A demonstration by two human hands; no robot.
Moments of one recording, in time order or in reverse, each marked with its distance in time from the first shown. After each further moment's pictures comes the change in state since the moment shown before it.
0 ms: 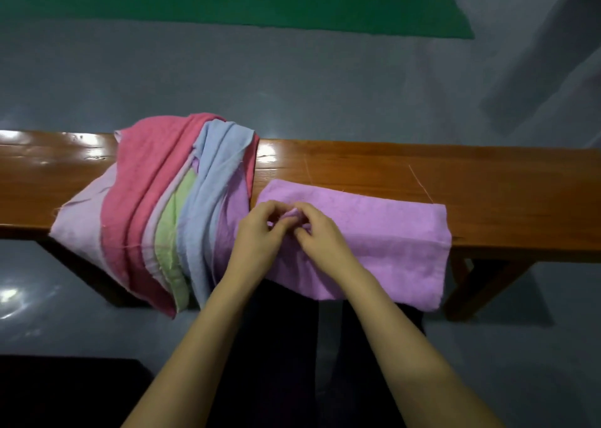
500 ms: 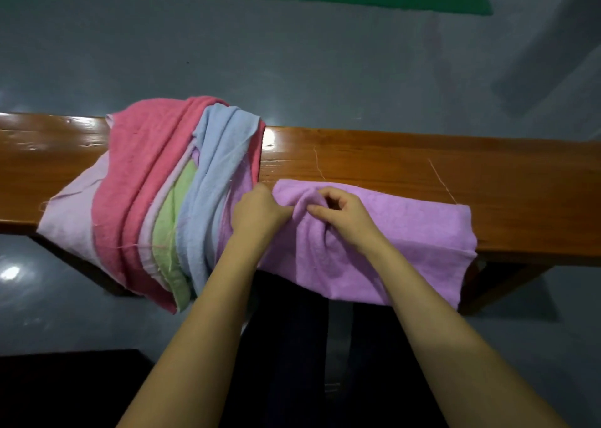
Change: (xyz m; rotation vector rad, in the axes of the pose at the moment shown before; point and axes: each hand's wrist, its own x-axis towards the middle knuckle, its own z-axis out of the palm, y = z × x) left_hand 0.061 -0.019 -0.003 0.585 -0.114 -0.391; right_hand 0.043 0.033 -0.013 0.410 -0.022 0.101
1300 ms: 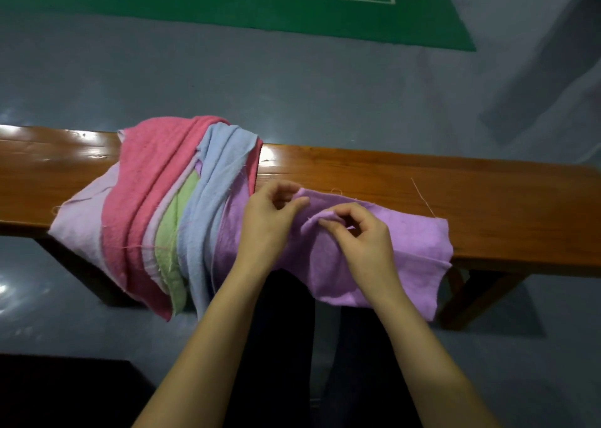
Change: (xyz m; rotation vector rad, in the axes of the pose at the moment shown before) left_hand -0.067 0.033 -0.021 -0.777 0.173 0.307; right_hand -0.082 -0.063 -0.003 -0.087 0.301 -0.210
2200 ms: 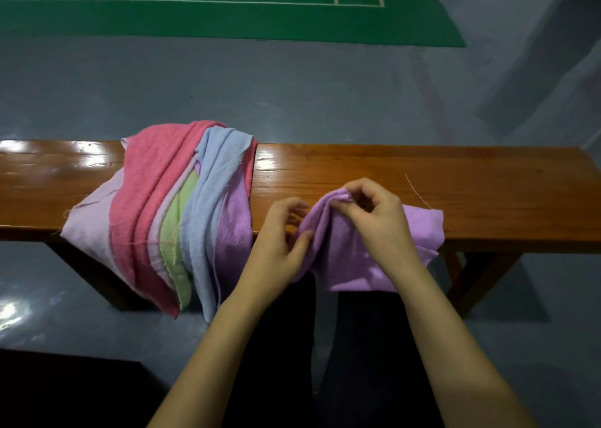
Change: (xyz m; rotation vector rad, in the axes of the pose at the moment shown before) left_hand -0.063 -0.006 -0.004 0.105 -0.245 0.294; right_hand -0.005 -0.022 -0.034 -0.015 -0.048 -0.054
